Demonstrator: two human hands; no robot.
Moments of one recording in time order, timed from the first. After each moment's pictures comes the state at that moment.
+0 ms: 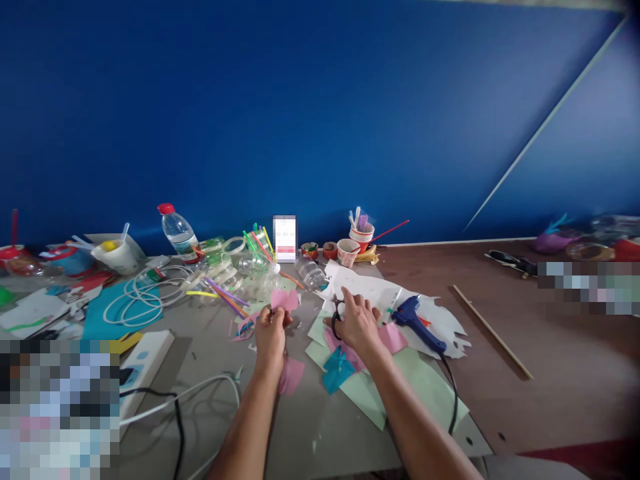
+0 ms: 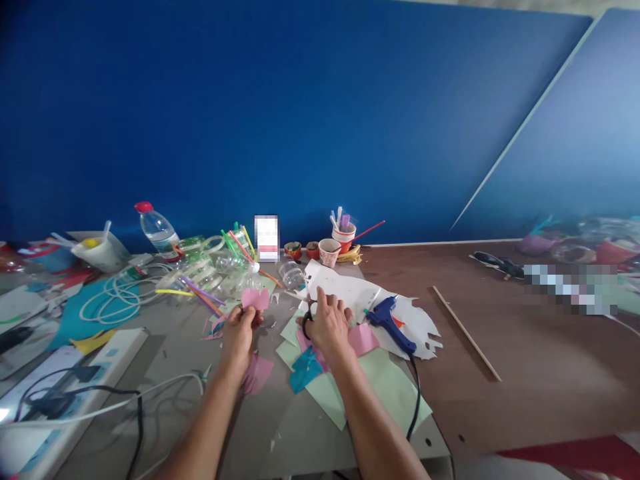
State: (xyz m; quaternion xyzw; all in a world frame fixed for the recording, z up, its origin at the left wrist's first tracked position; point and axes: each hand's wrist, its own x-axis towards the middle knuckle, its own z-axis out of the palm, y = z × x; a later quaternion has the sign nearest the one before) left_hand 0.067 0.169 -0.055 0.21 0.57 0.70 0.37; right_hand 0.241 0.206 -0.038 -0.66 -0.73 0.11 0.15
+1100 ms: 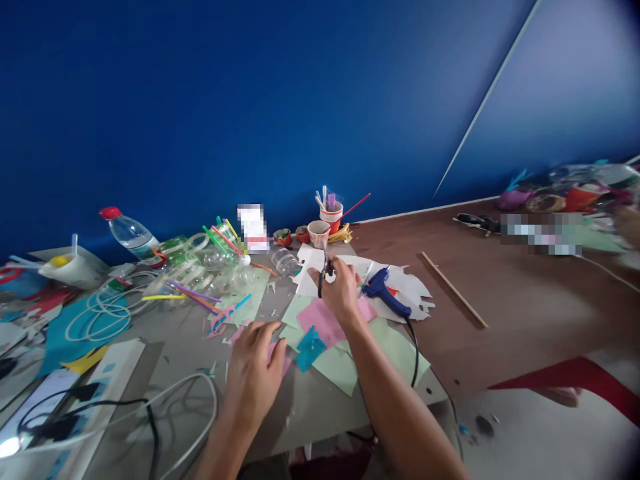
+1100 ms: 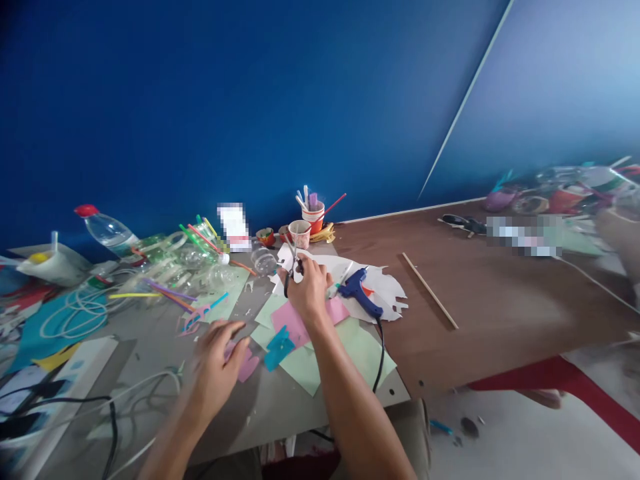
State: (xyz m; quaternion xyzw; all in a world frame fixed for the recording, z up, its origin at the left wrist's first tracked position) left_hand 0.097 0.093 -0.015 0.68 0.63 0.37 0.04; right_hand 0.261 0.220 -0.012 -0.62 -0.62 0.16 0.45
